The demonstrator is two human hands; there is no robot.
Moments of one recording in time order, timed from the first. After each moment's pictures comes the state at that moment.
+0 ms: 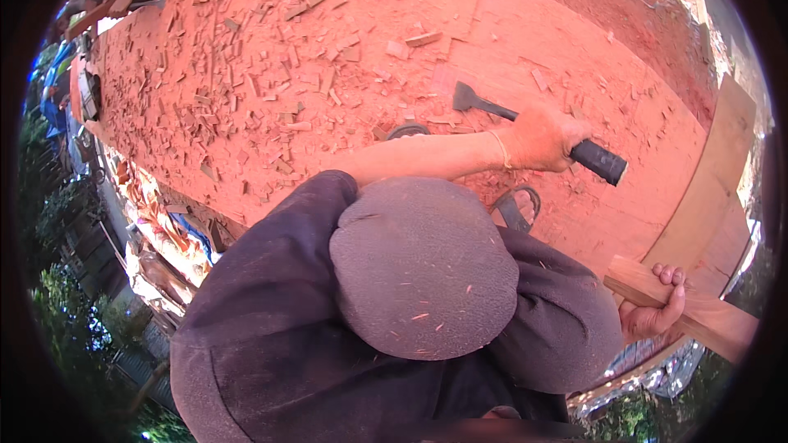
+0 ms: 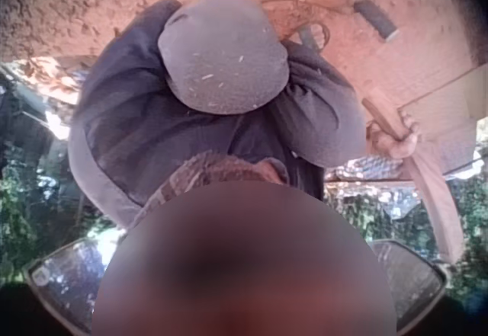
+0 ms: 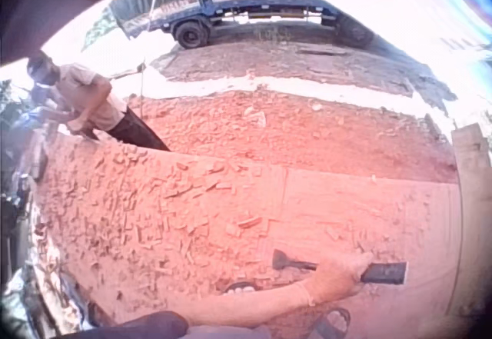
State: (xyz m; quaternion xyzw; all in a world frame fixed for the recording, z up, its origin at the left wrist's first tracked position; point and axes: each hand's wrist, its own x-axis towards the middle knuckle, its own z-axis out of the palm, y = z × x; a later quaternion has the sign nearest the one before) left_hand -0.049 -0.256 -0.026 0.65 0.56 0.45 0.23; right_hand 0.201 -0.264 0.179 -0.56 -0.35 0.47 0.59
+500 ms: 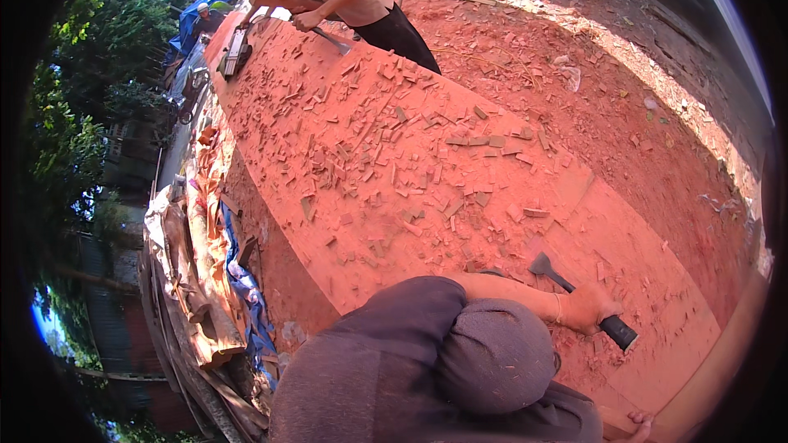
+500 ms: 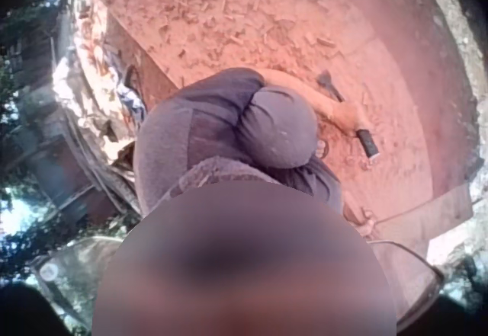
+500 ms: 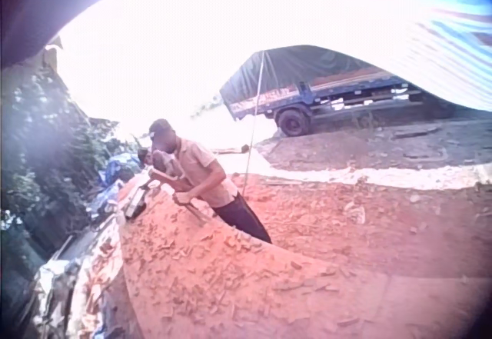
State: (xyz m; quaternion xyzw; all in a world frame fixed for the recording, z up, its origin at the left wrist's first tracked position) left_hand -0.049 -0.257 -0.036 0.67 0.56 0.43 0.23; right_hand 0.228 -0.256 0.130 -0.64 -0.37 0.54 0.40
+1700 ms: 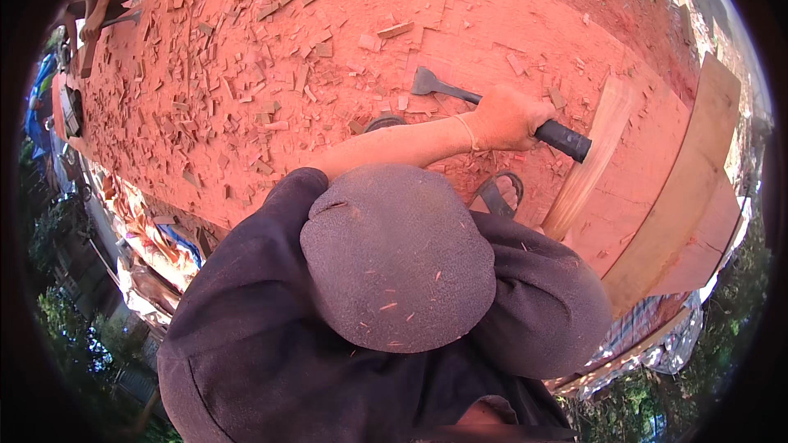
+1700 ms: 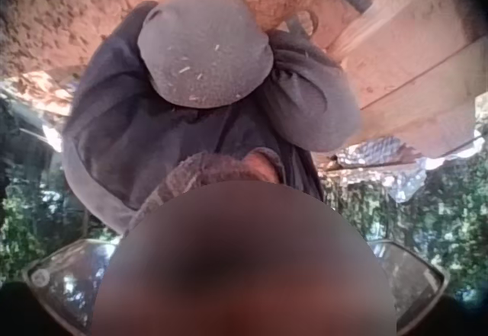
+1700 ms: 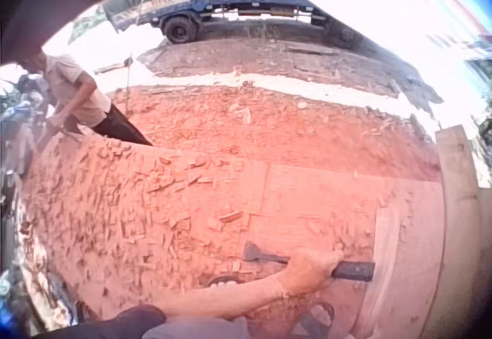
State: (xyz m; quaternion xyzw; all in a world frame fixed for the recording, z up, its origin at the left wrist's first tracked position) left_hand -0.059 -0.266 -0.026 0.67 0.59 0.37 0.26; right_hand 0.179 -0.320 0.104 -0.74 -0.51 0.43 0.07
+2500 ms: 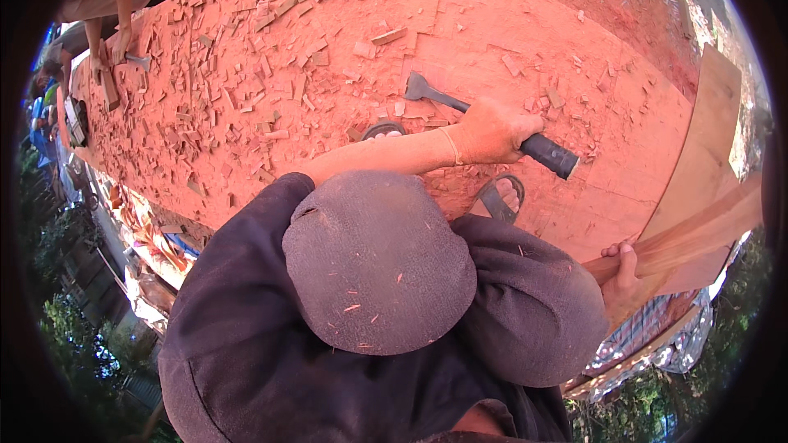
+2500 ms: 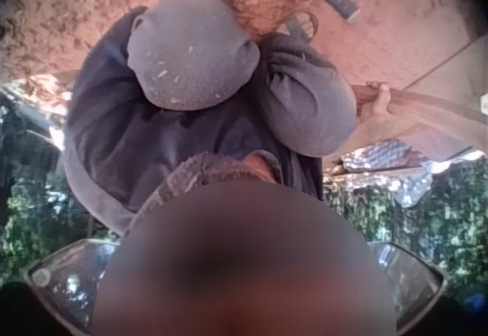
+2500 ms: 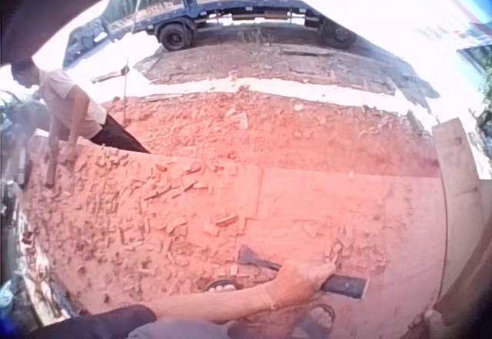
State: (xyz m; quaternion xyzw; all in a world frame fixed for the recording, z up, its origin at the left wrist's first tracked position) left_hand -0.067 -0.286 -0.024 0.70 0.57 0.38 0.21; right_hand 0.256 -0.290 0.136 -0.72 -0.38 0.45 0.37
